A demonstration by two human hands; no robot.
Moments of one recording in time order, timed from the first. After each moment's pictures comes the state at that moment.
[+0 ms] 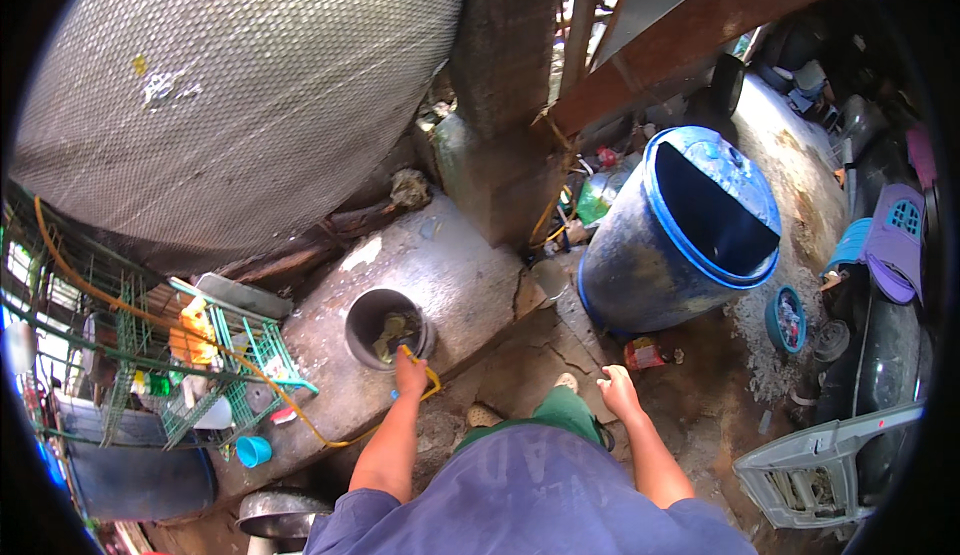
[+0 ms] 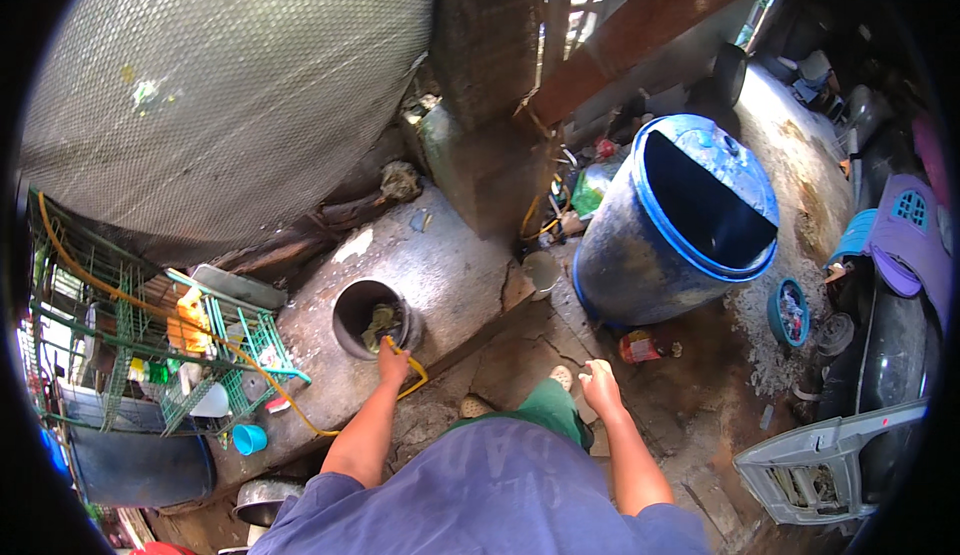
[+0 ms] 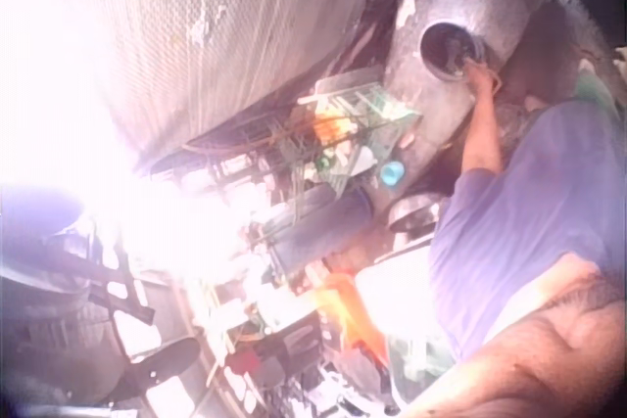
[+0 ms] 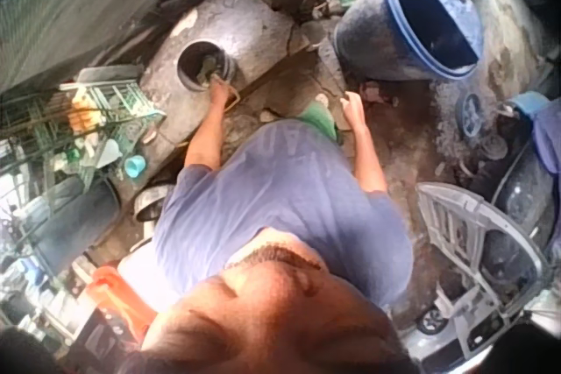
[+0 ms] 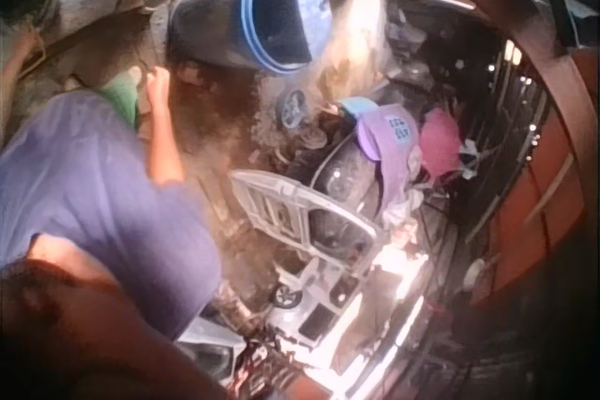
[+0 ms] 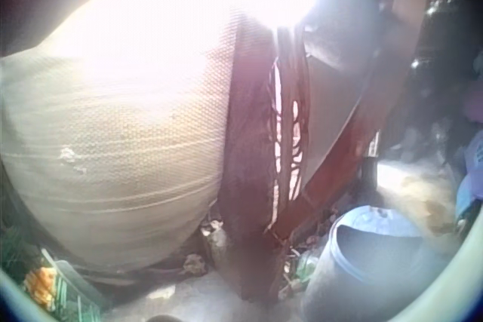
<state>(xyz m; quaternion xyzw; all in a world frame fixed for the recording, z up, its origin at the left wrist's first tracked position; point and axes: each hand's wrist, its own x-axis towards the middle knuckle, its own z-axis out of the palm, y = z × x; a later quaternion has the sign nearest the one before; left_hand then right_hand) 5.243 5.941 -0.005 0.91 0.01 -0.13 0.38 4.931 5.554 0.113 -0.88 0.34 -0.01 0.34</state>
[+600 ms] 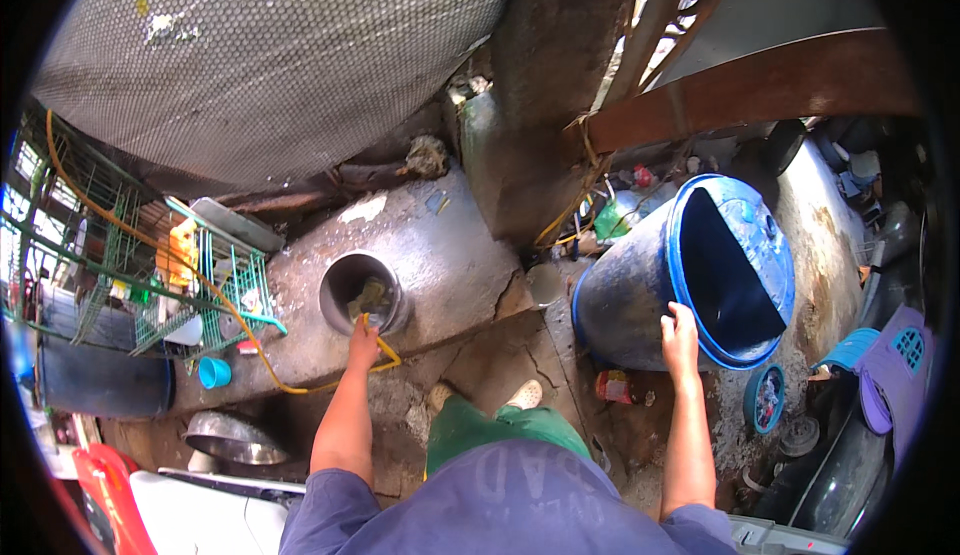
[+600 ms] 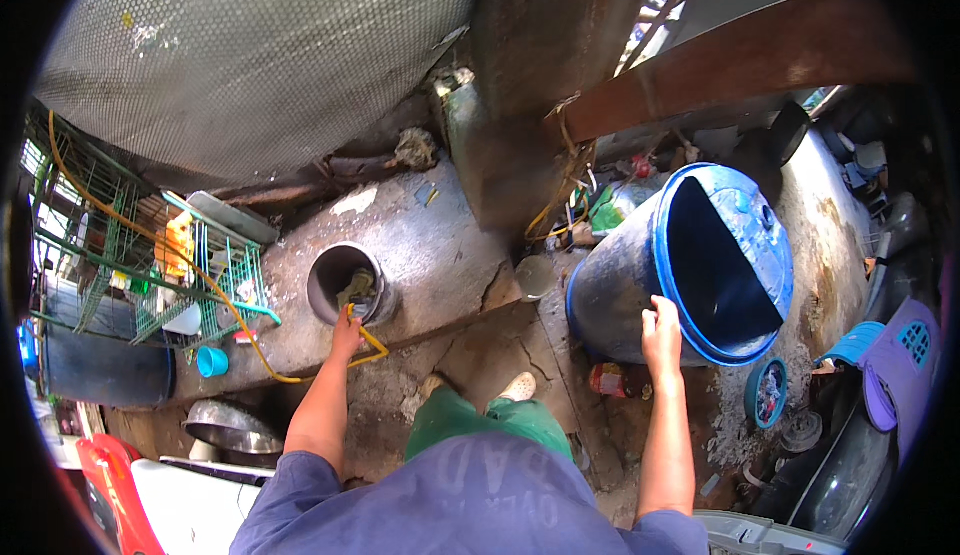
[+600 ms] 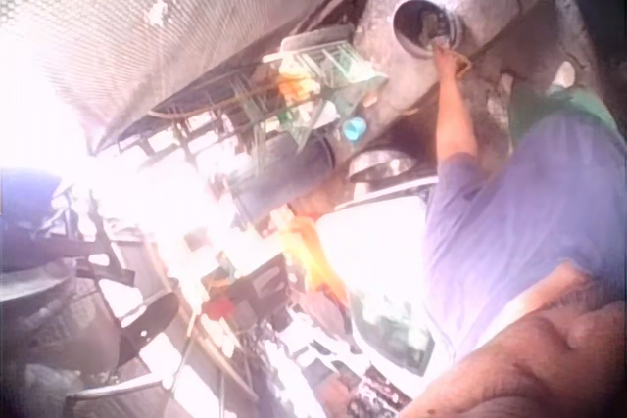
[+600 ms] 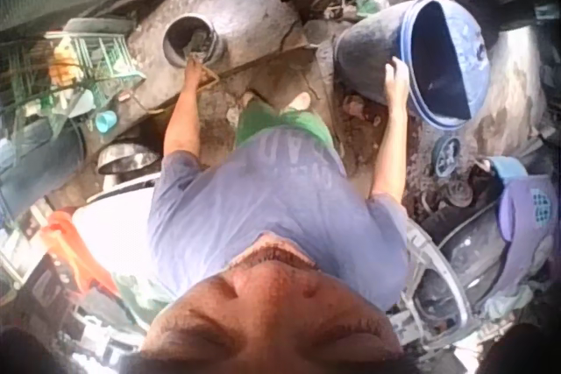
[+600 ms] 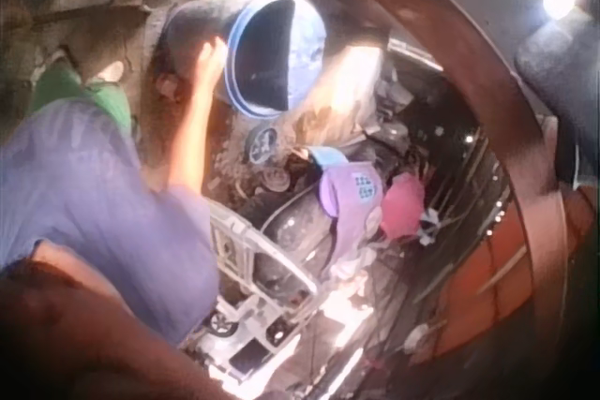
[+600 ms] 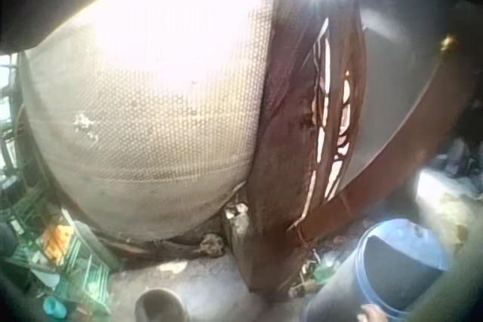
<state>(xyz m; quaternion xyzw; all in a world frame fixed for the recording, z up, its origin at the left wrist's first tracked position) 5.244 5.934 0.038 0.83 0.16 -0.16 0.52 5.050 5.335 0.247 -0.92 0.22 -0.19 0.26</state>
